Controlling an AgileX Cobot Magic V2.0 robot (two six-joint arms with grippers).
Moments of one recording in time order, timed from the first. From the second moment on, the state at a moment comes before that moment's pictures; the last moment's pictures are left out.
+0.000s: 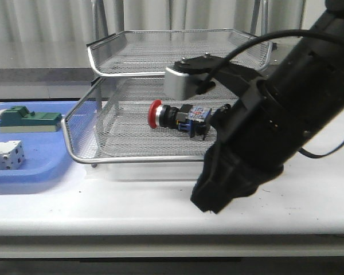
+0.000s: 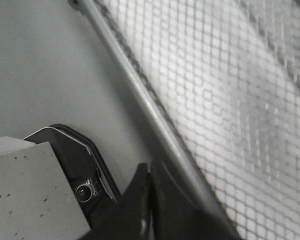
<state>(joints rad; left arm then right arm) -0.16 0.32 -0.19 -0.39 -0.05 0.31 0.58 1.61 -0.80 0.73 0.33 -1.03</state>
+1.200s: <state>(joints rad) -0.16 0.32 -0.19 -0.39 -0.05 0.31 0.44 1.63 -0.99 0.71 0.50 -0.89</state>
